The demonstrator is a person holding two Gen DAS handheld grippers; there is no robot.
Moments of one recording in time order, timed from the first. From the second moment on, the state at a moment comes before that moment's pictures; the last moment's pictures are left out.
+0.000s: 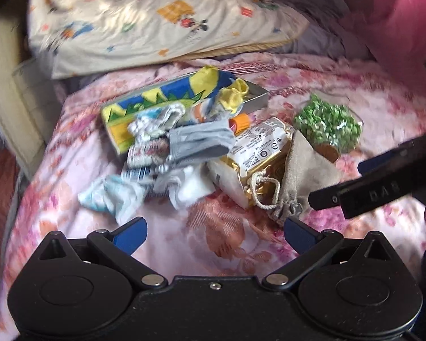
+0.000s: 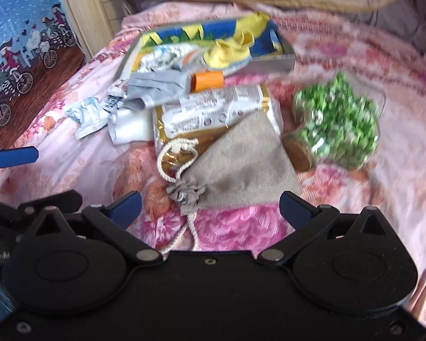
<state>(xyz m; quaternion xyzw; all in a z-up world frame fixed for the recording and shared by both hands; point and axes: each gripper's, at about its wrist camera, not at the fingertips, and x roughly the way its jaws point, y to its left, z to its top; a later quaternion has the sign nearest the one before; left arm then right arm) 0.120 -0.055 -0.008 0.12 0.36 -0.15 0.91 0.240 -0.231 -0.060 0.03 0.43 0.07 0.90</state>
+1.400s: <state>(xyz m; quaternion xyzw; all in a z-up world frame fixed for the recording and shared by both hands) 0.203 -0.078 -0.055 0.25 0.25 -0.22 0.91 0.320 -0.258 -0.125 0.15 0.44 0.04 0.88</state>
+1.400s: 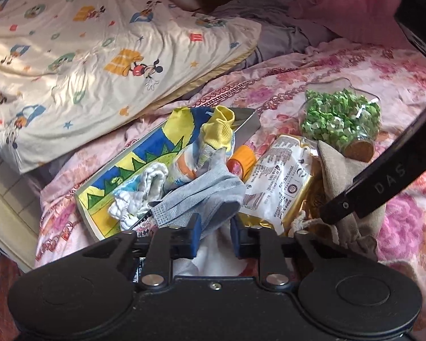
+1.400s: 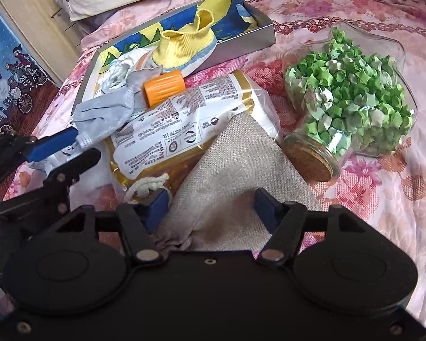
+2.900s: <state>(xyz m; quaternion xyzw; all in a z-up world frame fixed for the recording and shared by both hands) 0.210 -0.022 0.019 0.00 0.21 -0.19 0.96 0.272 -0.261 -0.041 0.14 0.24 0.09 0.96</state>
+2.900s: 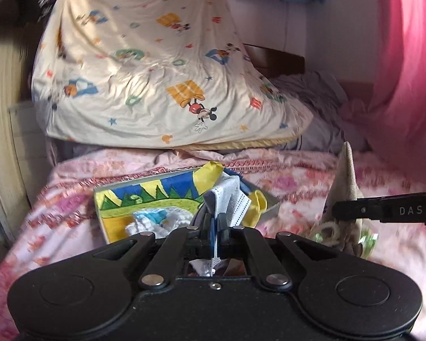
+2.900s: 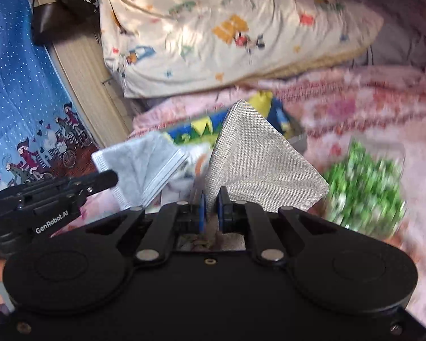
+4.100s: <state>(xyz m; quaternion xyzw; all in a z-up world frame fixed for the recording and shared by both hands) 0.404 0.066 -0.077 -0.19 0.32 -0.14 0.92 0.551 -0.156 -0.061 -0.04 0.36 0.12 0.92</state>
